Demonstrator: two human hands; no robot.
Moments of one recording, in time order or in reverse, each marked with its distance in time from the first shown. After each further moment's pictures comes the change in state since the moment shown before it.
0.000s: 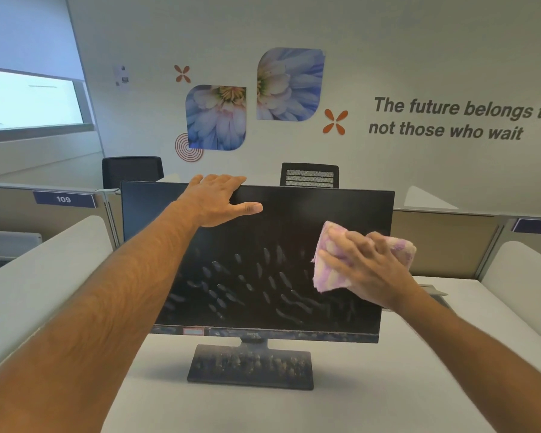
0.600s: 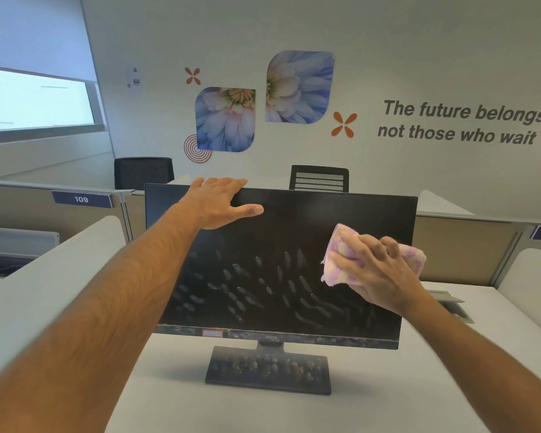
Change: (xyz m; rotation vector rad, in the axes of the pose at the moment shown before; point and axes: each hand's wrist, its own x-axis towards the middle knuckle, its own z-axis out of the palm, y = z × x) left_hand -0.014 -0.037 -0.005 0.001 -0.011 -0.024; right_hand 0.019 -0.013 -0.002 0.088 -0.036 0.035
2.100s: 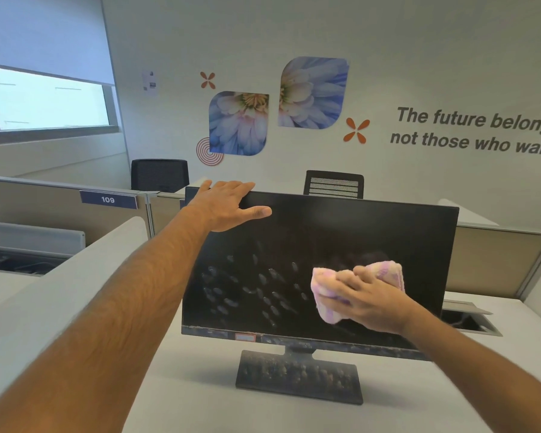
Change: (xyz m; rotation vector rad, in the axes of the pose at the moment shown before) left_hand -0.019 -0.057 -0.003 -0.013 0.005 -0.036; right_hand 0.040 -0.075 0.000 -0.026 -0.072 -0.414
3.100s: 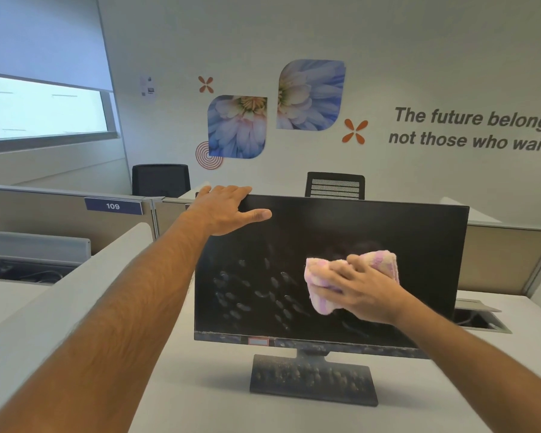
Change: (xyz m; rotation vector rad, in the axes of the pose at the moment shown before) left_hand -0.002 -0.027 0.000 -0.019 0.006 -0.002; right_hand 0.045 -0.003 -0.017 -0.027 0.069 0.023
